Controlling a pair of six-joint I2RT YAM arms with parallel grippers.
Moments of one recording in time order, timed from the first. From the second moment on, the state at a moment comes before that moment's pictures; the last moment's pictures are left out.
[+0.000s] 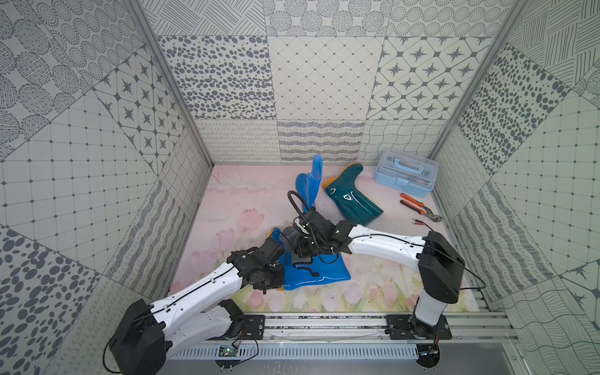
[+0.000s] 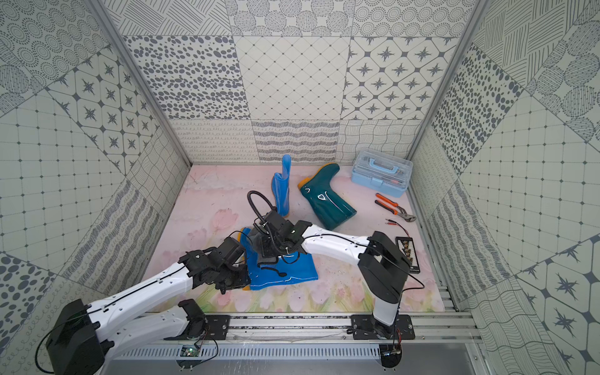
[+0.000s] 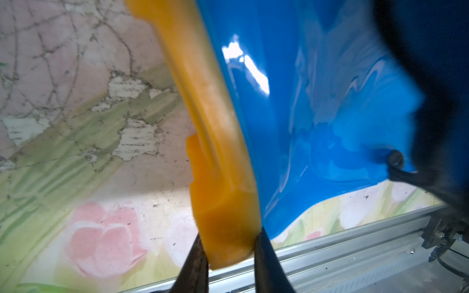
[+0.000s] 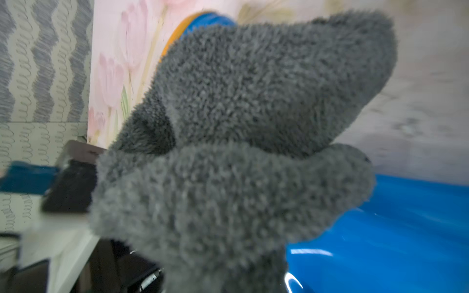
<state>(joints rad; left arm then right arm) -0.74 1.01 0.58 -0.84 0.14 -0.80 1.02 1.84 1.31 -0.43 -0.22 0.75</state>
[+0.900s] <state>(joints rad) -0.73 1.08 0.63 -0.87 0.15 -0.77 1.03 1.52 1.03 -0.50 -0.13 0.70</state>
